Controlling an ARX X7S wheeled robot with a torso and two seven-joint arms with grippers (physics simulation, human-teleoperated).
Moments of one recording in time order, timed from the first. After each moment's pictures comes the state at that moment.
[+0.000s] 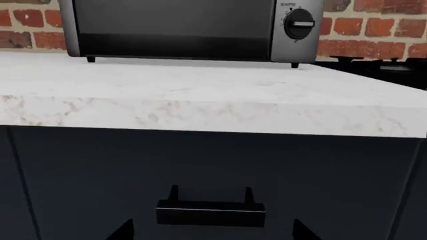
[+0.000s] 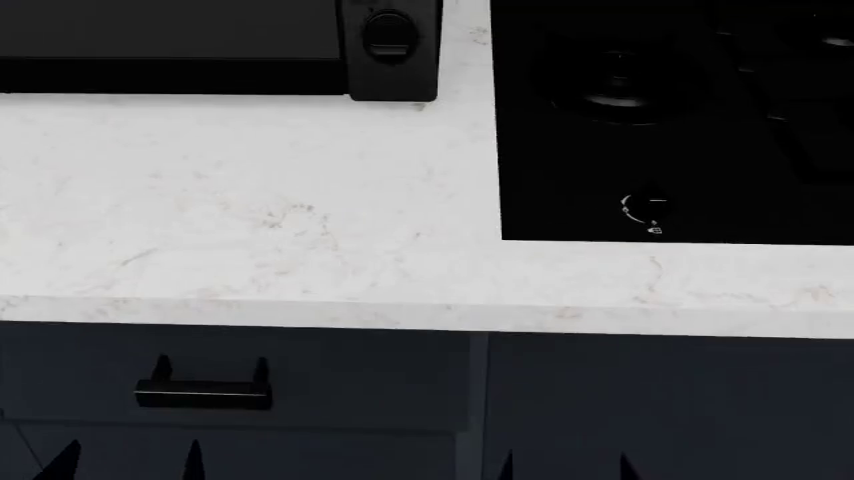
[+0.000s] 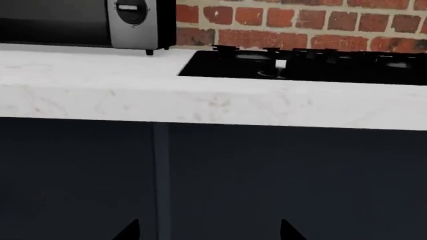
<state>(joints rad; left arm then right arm) -0.01 -0.05 0.04 0.03 -0.08 -0.01 -0.06 0.02 0.05 -0.06 -0.01 0.01 0.04 0.08</state>
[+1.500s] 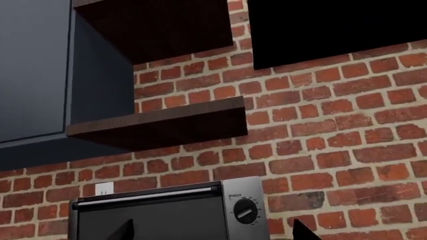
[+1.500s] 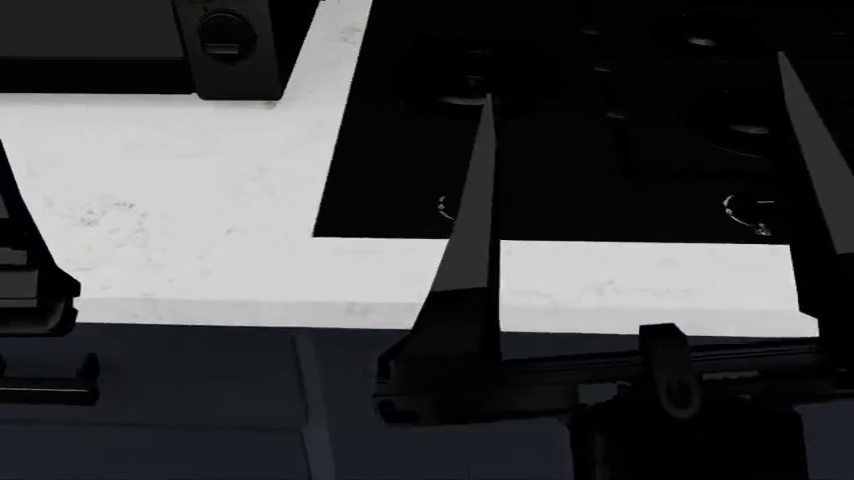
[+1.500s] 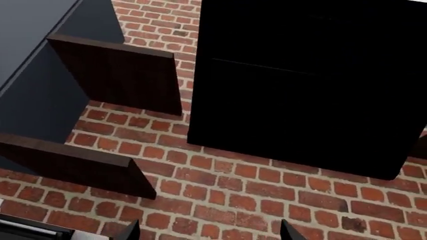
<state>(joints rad) -0.47 -0.21 0.16 1.00 0.01 -0.87 -0.25 0.36 0.17 -0.12 -0.96 -0.06 0.42 0.04</state>
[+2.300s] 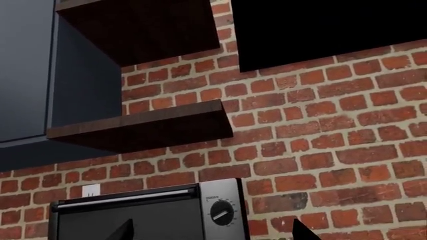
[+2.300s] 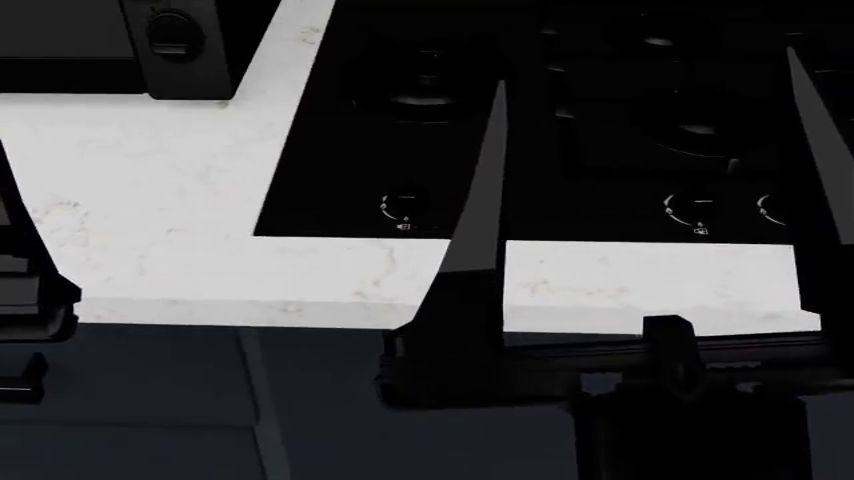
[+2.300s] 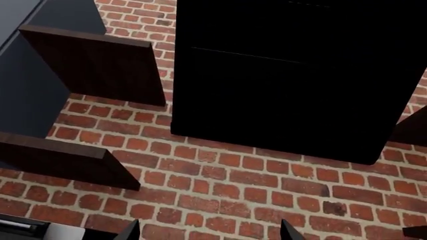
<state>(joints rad) -0.46 -0.23 0.16 0.99 -0.02 -0.85 -0.27 0.39 0.18 -0.15 -1.00 -0.04 0.52 0.10</state>
